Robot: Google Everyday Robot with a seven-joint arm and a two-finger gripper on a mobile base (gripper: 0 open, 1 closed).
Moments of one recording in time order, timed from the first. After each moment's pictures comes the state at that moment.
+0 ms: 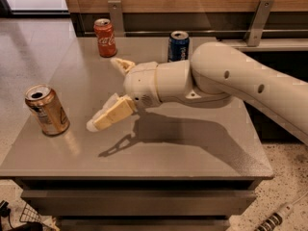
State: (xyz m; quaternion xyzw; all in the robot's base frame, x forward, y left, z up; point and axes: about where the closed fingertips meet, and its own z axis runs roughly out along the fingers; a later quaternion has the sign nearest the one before) arm 0.506 0.116 0.909 -0.56 0.57 0.35 0.50
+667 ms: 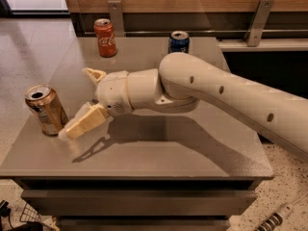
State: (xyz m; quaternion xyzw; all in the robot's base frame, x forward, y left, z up) arm 0.491 0.182 0.893 -0.56 0.54 0.41 0.48
